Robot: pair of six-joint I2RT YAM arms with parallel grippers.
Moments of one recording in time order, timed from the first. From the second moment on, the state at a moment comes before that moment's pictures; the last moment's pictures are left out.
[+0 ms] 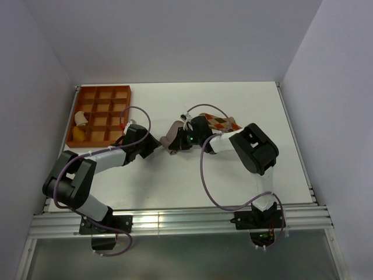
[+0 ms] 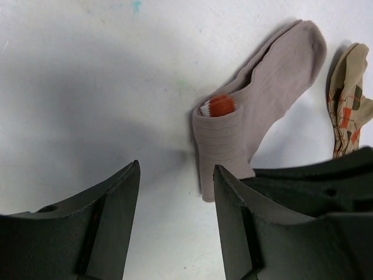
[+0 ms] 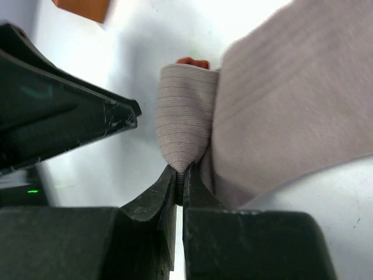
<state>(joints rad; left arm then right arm) -0.44 1.54 0.69 0.10 -0.03 -1.04 0.61 2.00 1.00 0.44 -0.50 0.55</state>
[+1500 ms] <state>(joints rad) -0.44 1.68 0.71 0.30 0.01 -1.07 0.54 1.97 1.06 0.25 -0.63 0.57</state>
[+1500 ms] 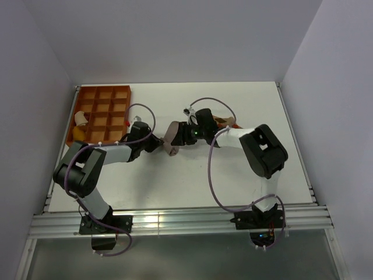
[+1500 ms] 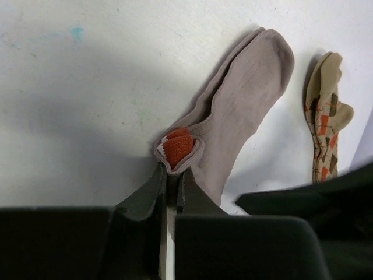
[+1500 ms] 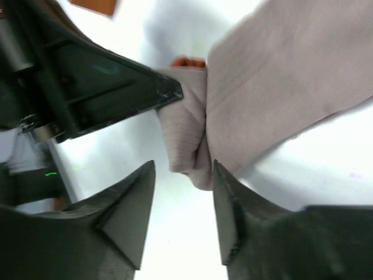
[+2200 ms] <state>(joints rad) -0.44 1.70 0.90 -0.05 0.01 -0.93 0.91 1.77 0.84 0.39 0.10 -0.08</state>
